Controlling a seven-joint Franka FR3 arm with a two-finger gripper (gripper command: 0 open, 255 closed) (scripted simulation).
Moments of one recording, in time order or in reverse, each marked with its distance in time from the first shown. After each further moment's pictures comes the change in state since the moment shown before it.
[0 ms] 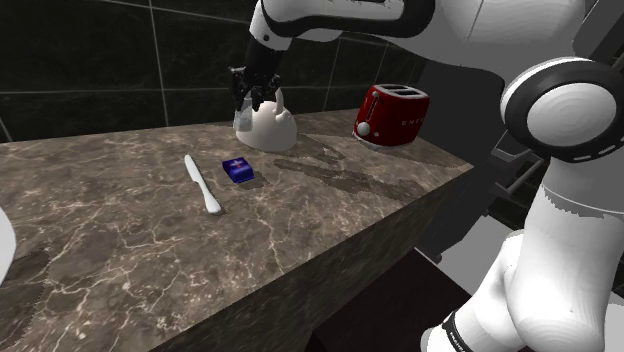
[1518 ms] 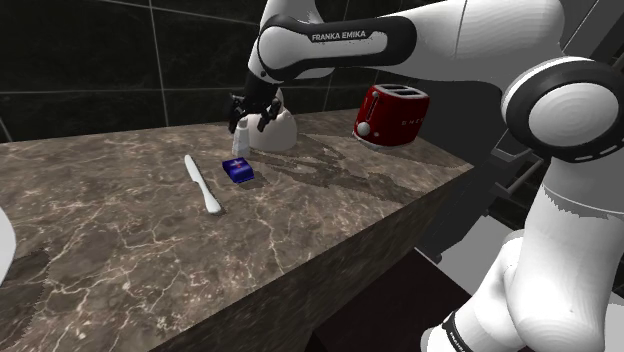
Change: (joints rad) arm 0.002 -0.003 0.002 -0.181 0.005 0.178 -0.010
